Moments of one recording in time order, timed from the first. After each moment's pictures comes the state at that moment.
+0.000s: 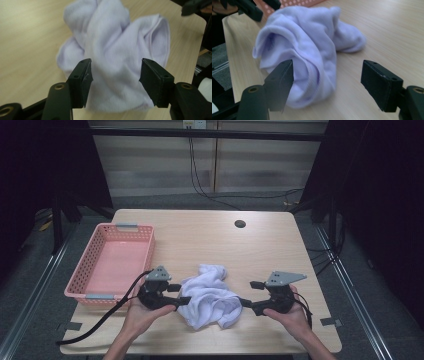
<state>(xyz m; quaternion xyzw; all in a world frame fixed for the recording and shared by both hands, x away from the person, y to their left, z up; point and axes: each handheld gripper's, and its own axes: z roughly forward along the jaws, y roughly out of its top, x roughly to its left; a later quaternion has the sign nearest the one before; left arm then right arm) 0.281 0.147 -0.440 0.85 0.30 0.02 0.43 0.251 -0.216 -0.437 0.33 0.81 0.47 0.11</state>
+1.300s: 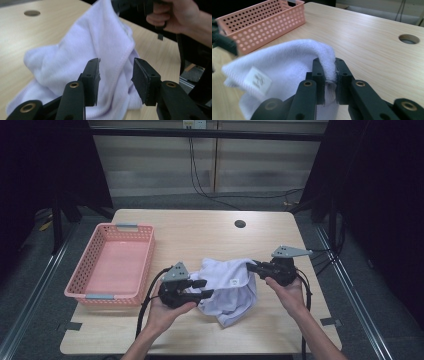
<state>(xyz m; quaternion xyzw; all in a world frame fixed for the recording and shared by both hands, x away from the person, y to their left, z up) 0.277 0.094 -0.419 0.83 0.24 0.03 0.51 0.306 -0.235 -0.416 0.39 0.76 0.50 0.15</state>
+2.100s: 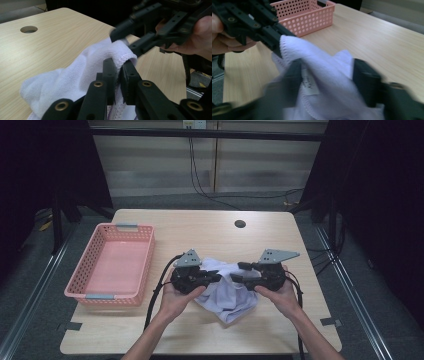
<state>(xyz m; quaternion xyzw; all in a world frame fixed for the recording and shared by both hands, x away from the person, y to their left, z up) 0.310 0.063 -0.405 0.82 0.23 0.03 0.53 0.294 -0.200 -0.407 0.29 0.80 0.51 0.12</state>
